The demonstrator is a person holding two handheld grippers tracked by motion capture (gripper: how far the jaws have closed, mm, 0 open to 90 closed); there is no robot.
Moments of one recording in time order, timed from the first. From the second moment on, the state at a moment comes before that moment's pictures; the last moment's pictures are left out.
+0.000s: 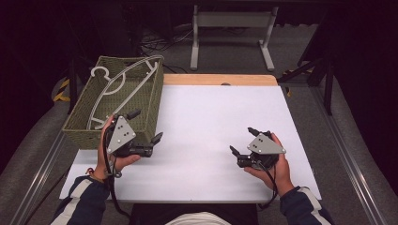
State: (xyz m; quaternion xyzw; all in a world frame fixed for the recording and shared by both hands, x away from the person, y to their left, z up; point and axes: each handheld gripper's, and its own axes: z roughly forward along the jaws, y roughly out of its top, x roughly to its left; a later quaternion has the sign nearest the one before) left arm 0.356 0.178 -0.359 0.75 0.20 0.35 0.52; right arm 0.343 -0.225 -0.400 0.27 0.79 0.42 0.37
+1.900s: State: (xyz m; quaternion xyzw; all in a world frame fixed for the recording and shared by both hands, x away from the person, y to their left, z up) left arm 0.334 0.220 -0.441 0.78 0.25 0.31 0.49; right arm 0.325 -0.230 -0.428 0.26 0.78 0.42 0.38
